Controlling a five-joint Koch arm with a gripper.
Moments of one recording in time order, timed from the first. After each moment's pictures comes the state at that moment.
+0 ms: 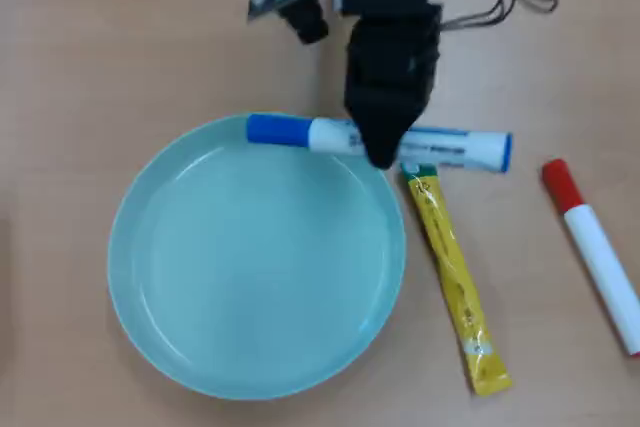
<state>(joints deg) 91.1 81.7 48.8 83.3 19.3</state>
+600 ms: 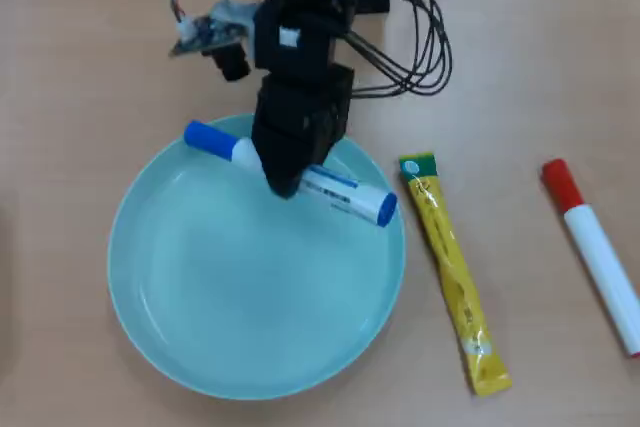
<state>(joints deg) 104.7 82.0 69.5 65.7 17.8</state>
